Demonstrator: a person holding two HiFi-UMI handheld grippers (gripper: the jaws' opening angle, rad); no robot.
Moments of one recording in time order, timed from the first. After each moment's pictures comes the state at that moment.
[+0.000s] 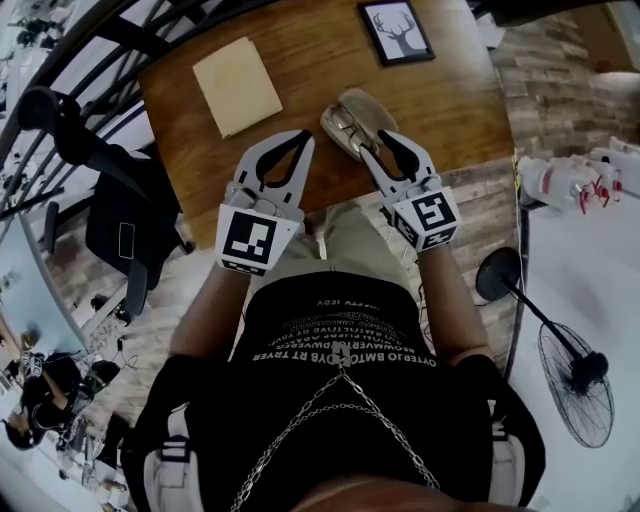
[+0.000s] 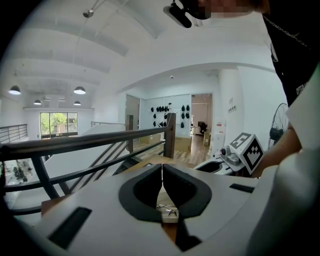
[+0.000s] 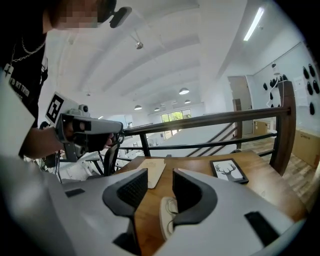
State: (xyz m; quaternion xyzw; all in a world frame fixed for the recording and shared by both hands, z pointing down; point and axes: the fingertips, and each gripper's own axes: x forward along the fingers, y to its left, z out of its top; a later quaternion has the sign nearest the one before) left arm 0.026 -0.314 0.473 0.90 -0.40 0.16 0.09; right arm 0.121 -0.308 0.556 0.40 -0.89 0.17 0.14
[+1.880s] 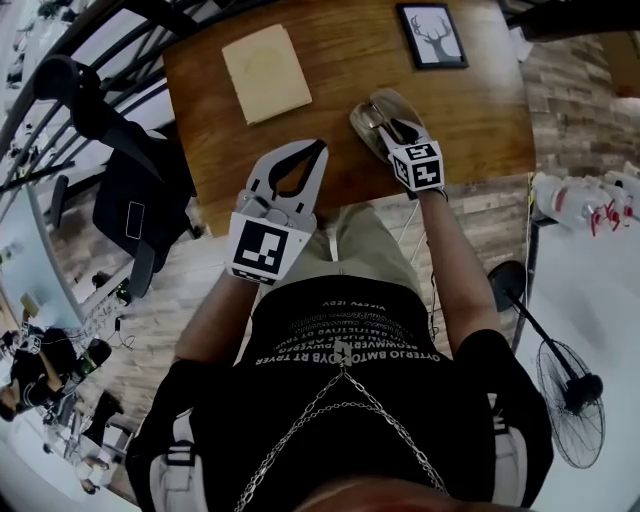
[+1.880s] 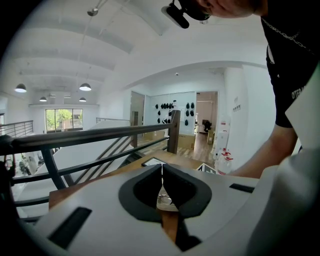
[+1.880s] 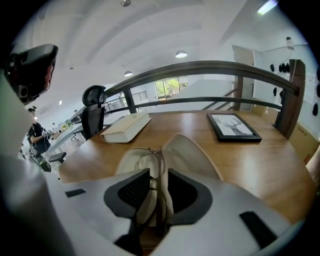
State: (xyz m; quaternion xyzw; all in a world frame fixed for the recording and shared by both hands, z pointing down) left arm -0.003 -0.296 0.485 0.88 -0.42 0.17 0.12; right arm 0.126 -0.353 0.752 0.39 -0.83 0.26 0.31
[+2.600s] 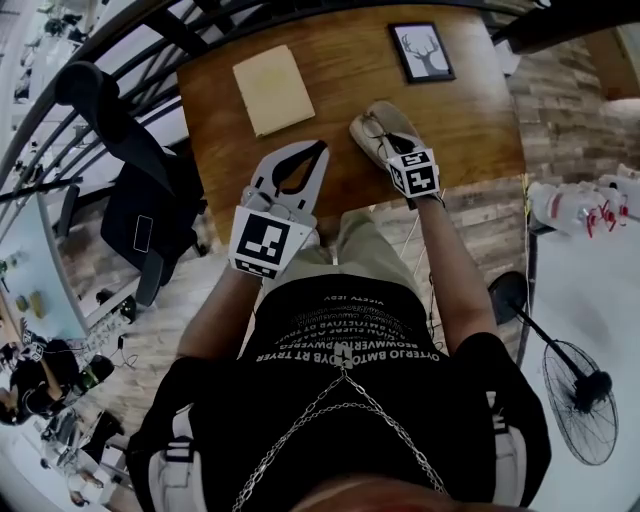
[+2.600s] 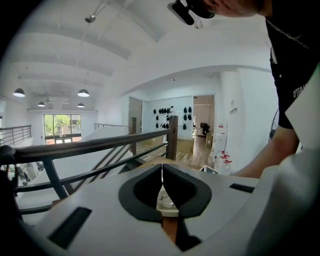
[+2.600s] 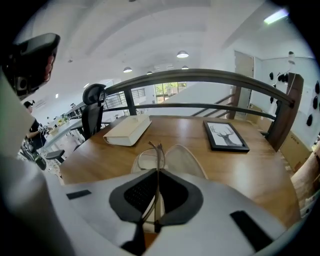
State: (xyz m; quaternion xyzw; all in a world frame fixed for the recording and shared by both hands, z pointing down) left arm -0.008 -0.287 0.446 0.89 -0.41 0.16 0.09; right arm 0.127 -0.342 0.715 0.41 -0.81 0.24 0.34
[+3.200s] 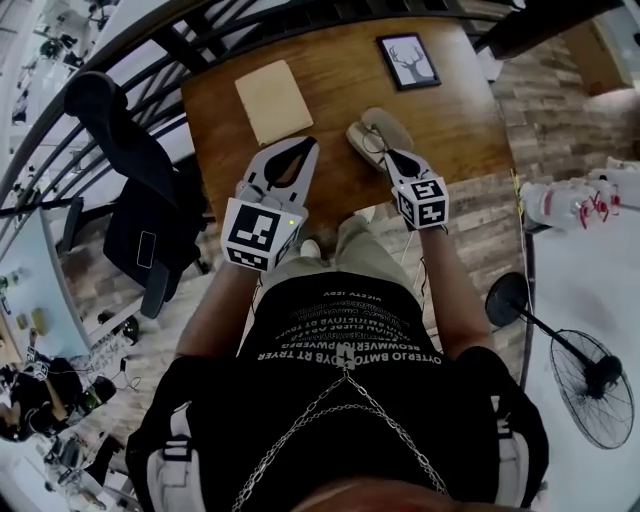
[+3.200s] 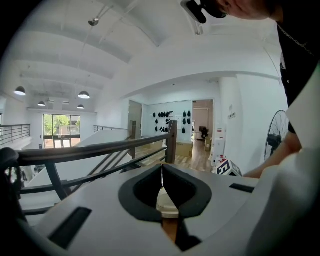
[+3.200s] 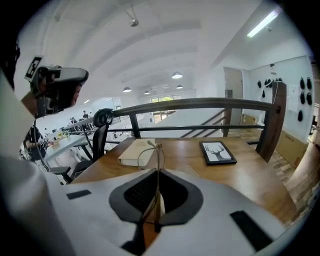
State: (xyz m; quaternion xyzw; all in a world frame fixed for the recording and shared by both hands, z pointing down) left arm -0.030 -0.277 0.417 0.90 -0.41 0.13 0.09; right arm 0.125 -0.294 0.622 0.45 -0.84 0.20 0.24
